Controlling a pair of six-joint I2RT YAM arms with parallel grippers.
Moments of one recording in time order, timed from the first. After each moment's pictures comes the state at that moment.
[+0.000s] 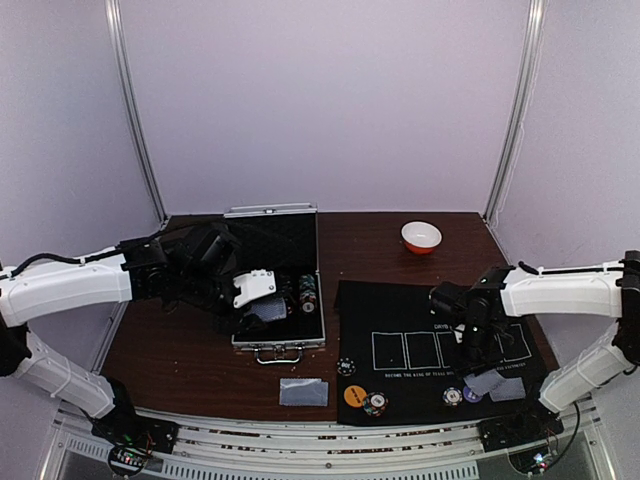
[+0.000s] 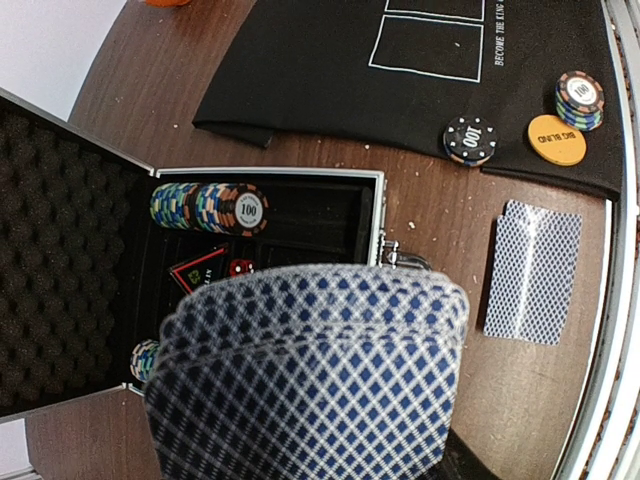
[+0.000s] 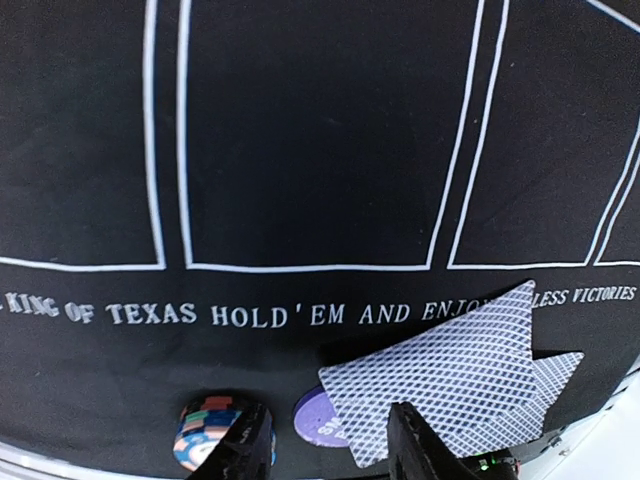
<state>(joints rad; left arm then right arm) -0.90 1.31 1.02 -0.63 0.04 0.52 0.76 1.39 0.78 -1.09 0.10 0.71</state>
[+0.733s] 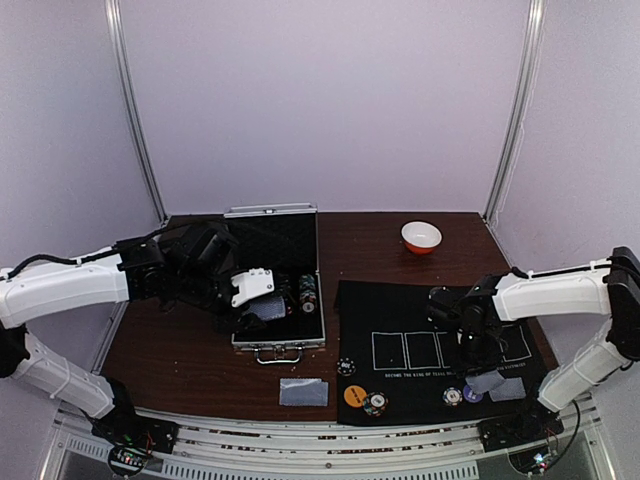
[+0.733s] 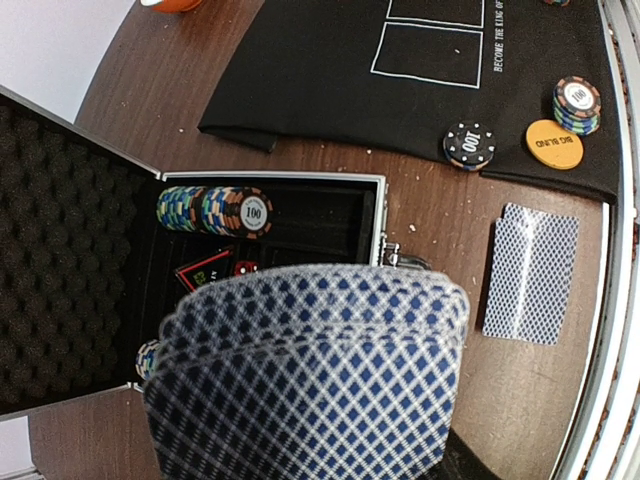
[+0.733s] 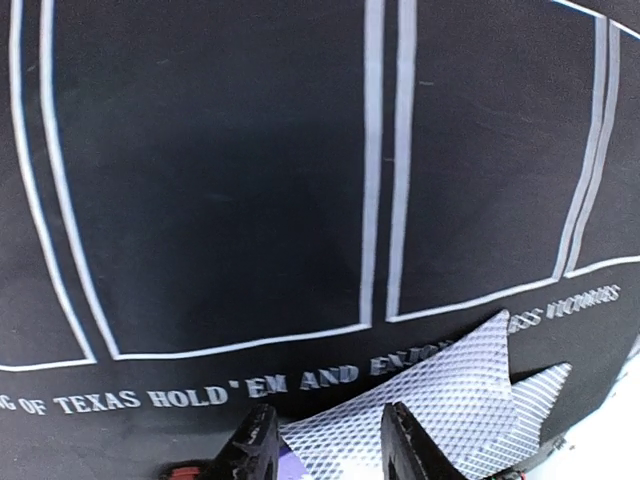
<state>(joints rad) -0.90 1.29 1.02 -0.64 0.04 0.52 0.76 1.44 0.73 -1.05 0.21 0.83</state>
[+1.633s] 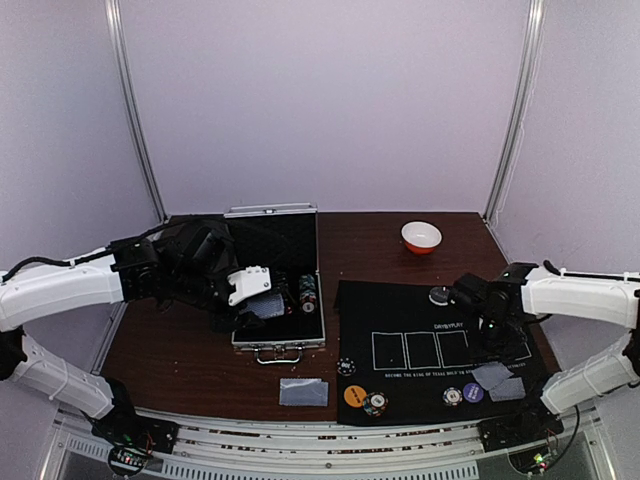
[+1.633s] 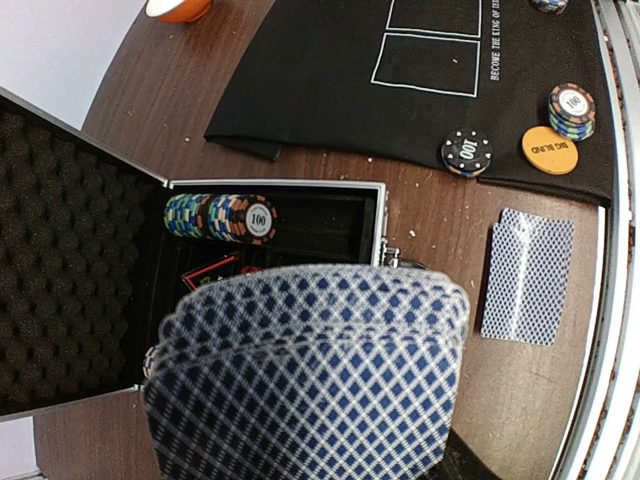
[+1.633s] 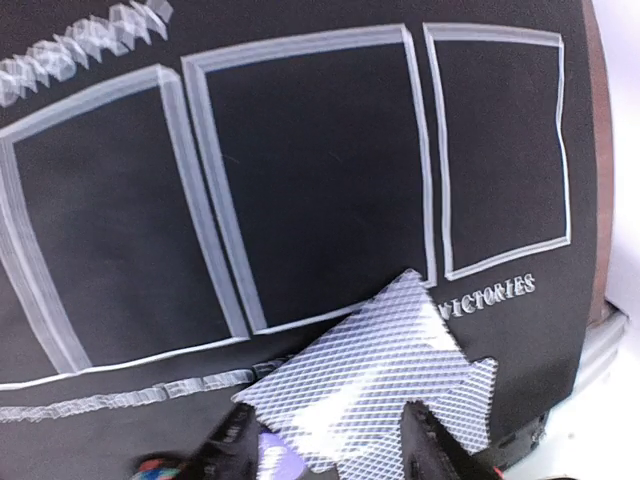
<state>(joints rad) -0.90 1.26 1.02 -0.64 0.05 0.53 0.64 1.30 0.73 -1.12 0.30 0.85</state>
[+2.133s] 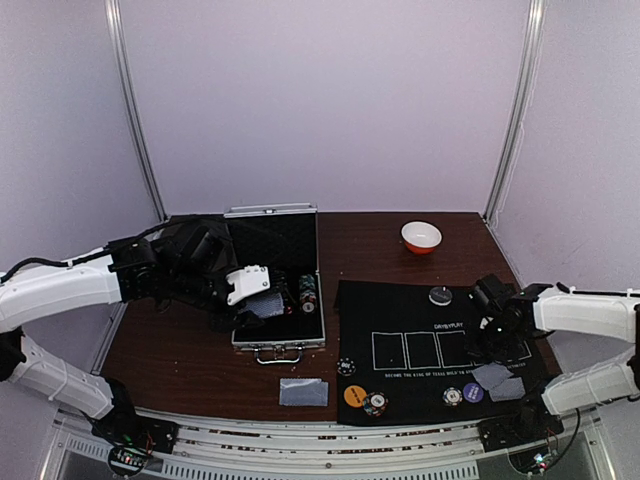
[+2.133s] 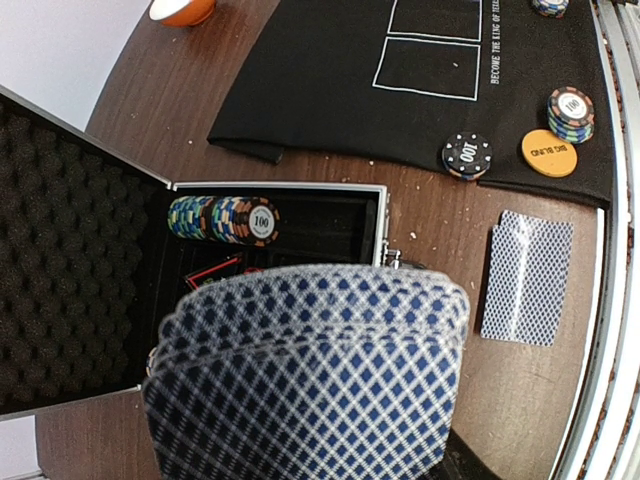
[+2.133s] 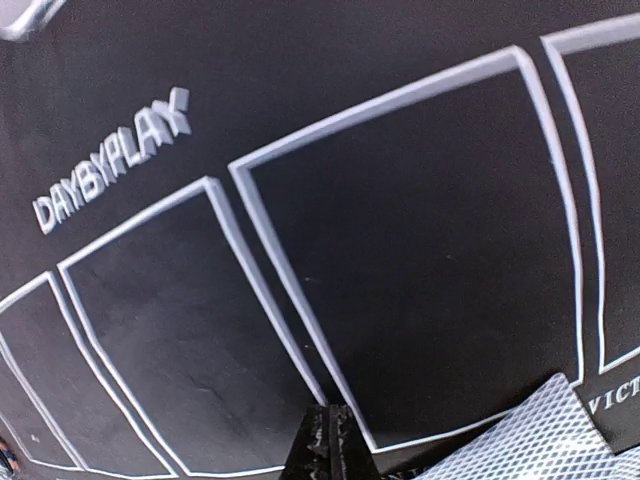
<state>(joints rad) -0.90 1.25 1.02 -0.63 0.05 0.53 0.45 1.20 0.54 -0.68 0.10 0.87</state>
